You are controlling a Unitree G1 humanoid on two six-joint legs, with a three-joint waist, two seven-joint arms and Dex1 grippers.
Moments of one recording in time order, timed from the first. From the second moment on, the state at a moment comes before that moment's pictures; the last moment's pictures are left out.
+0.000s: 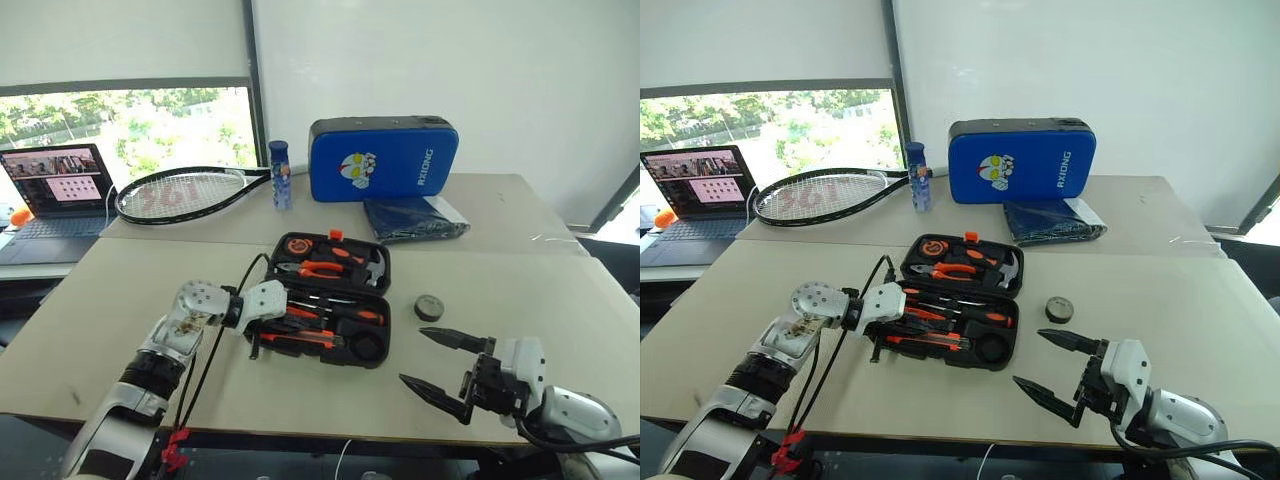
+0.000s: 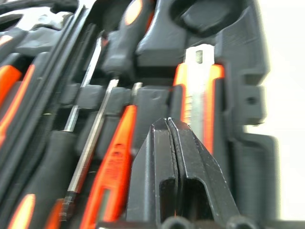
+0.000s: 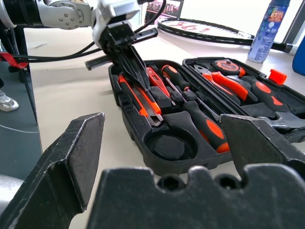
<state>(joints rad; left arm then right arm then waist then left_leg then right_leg) -0.65 0.55 -0.22 0.39 -0.14 -0.06 -1.34 0.19 -0.60 -0.17 -0.40 0.51 0.02 0.98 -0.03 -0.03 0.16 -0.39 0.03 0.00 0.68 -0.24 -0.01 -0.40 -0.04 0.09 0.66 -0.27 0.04</state>
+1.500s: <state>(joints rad) -0.21 0.73 0.22 0.24 -0.40 0.08 -1.31 0.45 -0.59 -0.40 -0.38 0.55 -0.09 1.00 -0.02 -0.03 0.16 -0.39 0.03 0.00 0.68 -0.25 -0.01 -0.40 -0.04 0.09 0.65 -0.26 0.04</state>
